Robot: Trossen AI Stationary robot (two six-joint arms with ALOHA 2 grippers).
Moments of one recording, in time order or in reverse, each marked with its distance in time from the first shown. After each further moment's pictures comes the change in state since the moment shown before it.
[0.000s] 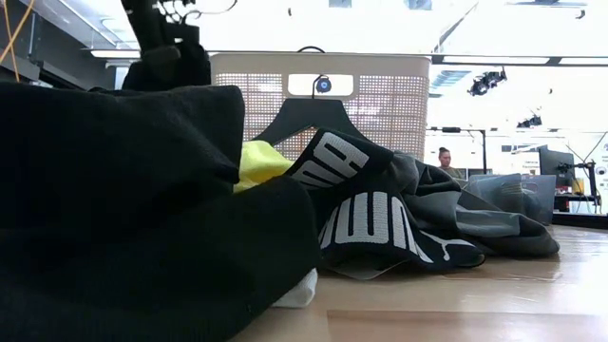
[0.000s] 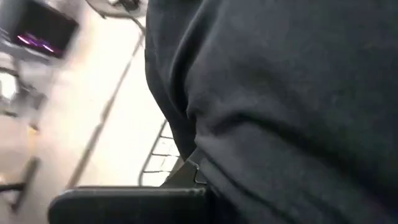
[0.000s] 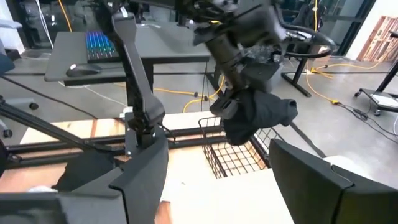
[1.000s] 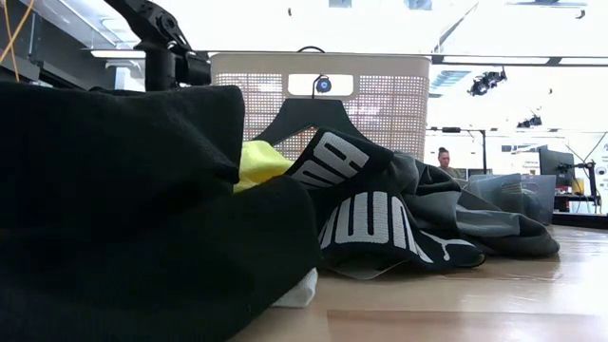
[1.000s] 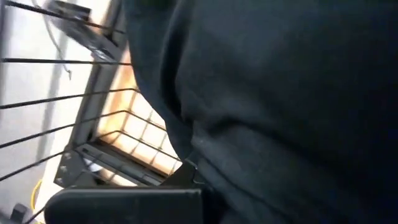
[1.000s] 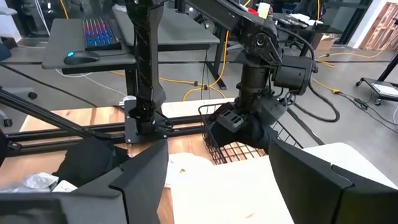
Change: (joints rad) left arm 0.212 0.380 0.000 -0.134 0.251 0.075; right arm 0.000 0.000 0.000 -0.052 0.000 0.029
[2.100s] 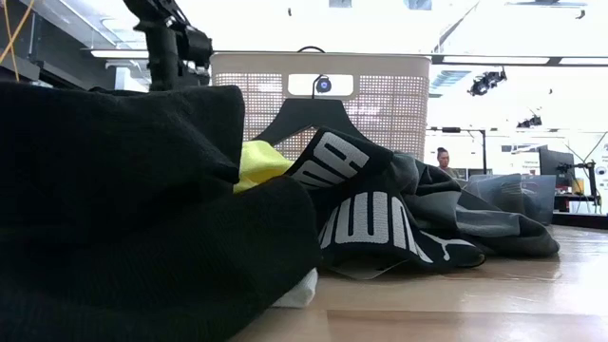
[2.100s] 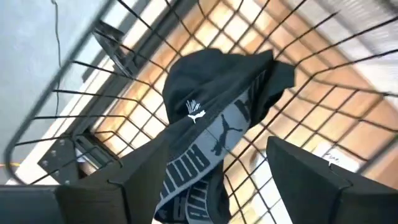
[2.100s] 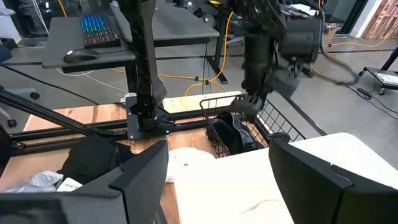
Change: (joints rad) left arm -0.011 -0.069 0.115 -0.042 0.055 -0.285; right arm 0.000 0.000 0.000 -0.026 0.000 0.041
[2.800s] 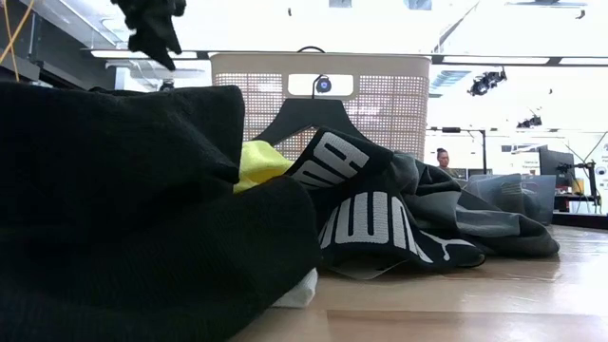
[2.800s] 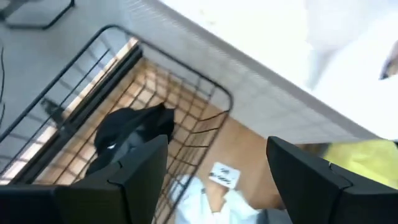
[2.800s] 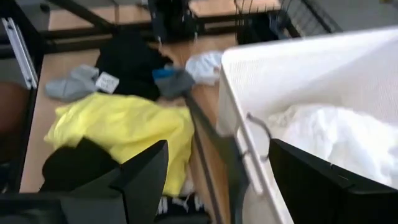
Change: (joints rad) left arm -0.130 -0.389 0.006 -0.024 0.257 -0.087; right arm 0.171 0.000 0.000 -0.431 0.002 0.275
